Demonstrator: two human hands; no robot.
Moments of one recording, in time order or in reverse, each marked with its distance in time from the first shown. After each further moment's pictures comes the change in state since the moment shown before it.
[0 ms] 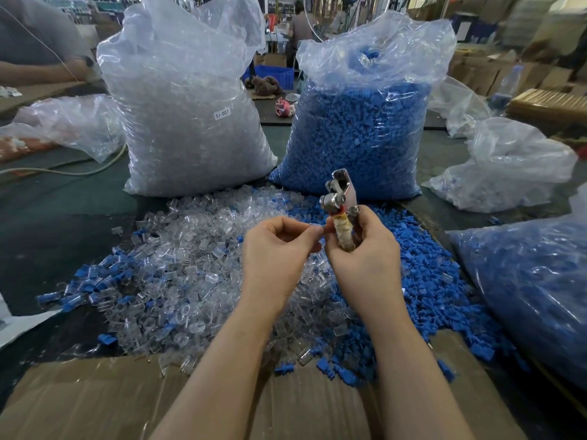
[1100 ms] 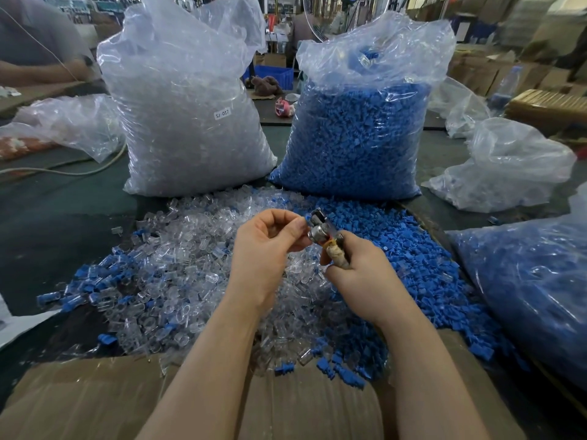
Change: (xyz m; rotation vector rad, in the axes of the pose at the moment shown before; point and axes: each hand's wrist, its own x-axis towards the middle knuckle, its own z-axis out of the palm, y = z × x) left_hand 0.009 -0.006 -0.015 -0.203 -0.129 0.029; right_hand 0.002 0.014 -0.011 -0.159 -0.428 0.064
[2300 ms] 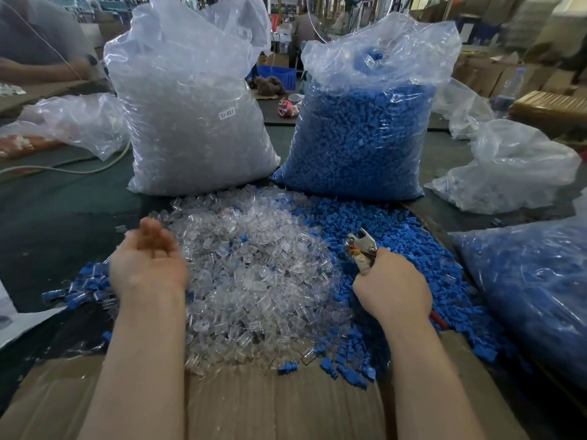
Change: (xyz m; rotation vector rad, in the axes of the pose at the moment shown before) left_hand 0.011 0.029 -0.094 -1.022 0.838 -0.131; right_hand 0.001 0.012 -0.004 -0.592 0.148 0.497
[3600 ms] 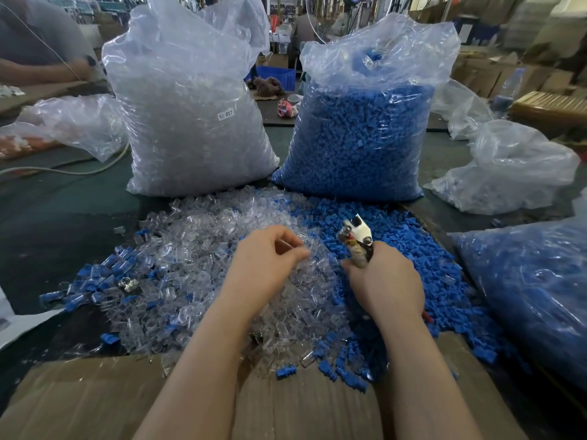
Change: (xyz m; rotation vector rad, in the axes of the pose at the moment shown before) left_hand -0.035 -0.078 -0.006 1.775 -0.860 0.336; right_hand 0.003 -0.007 0.003 0.192 0.056 0.013
